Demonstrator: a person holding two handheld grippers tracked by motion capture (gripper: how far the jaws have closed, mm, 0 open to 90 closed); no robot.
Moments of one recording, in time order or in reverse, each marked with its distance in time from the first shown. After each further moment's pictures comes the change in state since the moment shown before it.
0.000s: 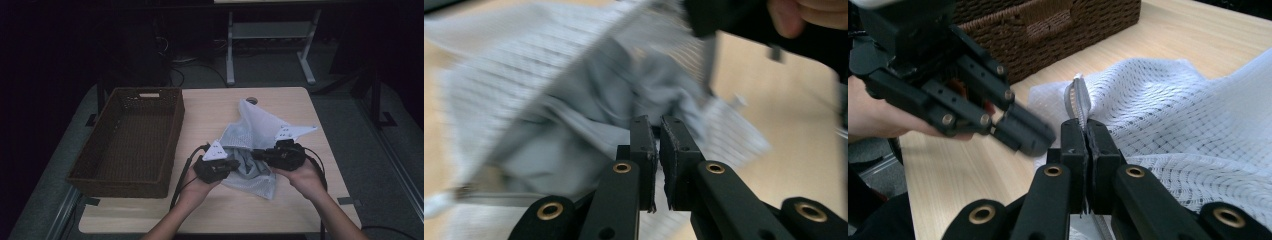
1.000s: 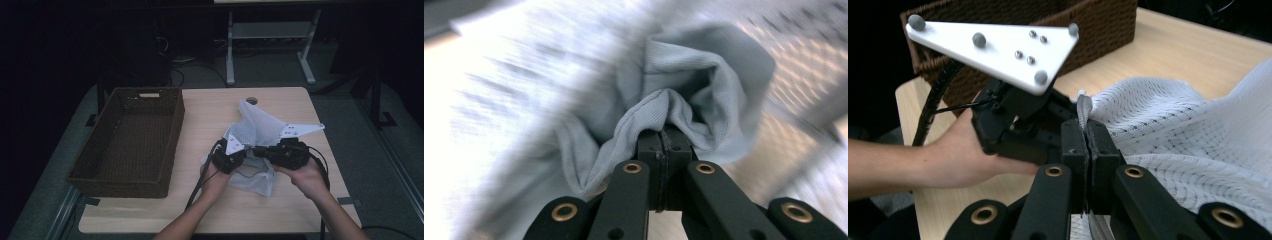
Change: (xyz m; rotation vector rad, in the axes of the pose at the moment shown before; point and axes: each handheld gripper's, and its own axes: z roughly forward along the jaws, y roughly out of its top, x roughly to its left) left arm 0.015 0.012 0.059 -0.089 0.272 -0.004; right arm 0.004 0.007 -0.013 -0.056 -0.010 0.006
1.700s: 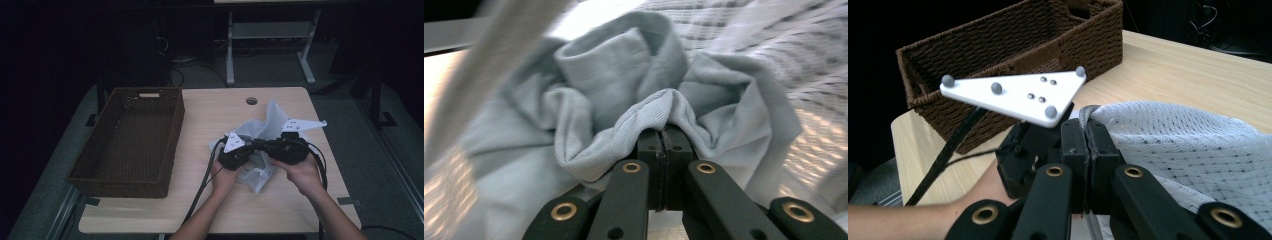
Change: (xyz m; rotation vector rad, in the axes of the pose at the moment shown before) left arm -0.002 -0.009 0.031 -0.178 -0.137 -0.122; right arm -0.004 0.007 0.003 -0.079 -0.022 0.056
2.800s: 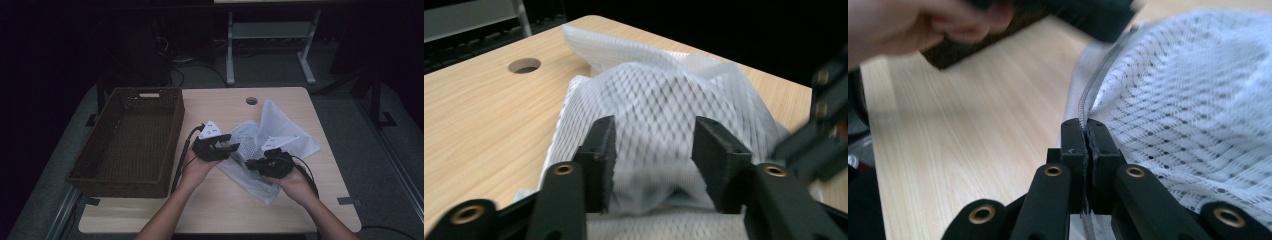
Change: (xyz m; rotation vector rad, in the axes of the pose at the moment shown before) left arm 0.037 0.041 -0.069 0.139 -0.014 0.071; right arm 0.000 -0.044 0.041 0.251 0.009 -0.078
